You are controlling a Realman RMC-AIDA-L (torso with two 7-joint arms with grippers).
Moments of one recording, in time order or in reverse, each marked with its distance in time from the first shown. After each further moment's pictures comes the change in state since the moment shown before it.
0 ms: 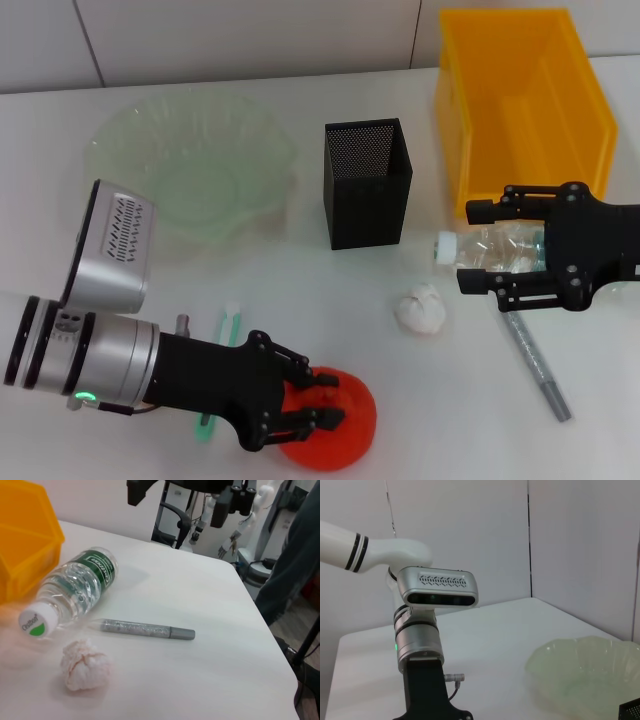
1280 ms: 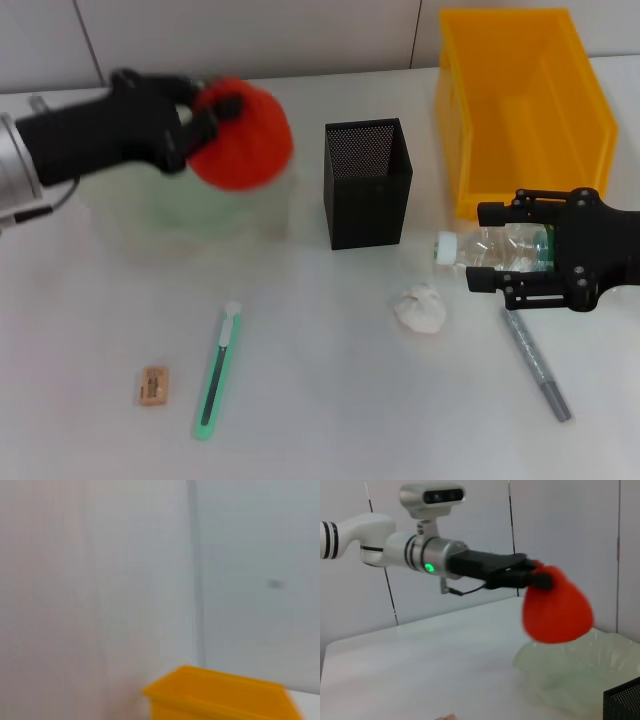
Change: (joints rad) left arm 0.100 0.010 -0.279 0.311 -0.278 -0.159 -0.020; right arm -0.011 -0.002 0.026 0.048 -0.002 0.017 -0.011
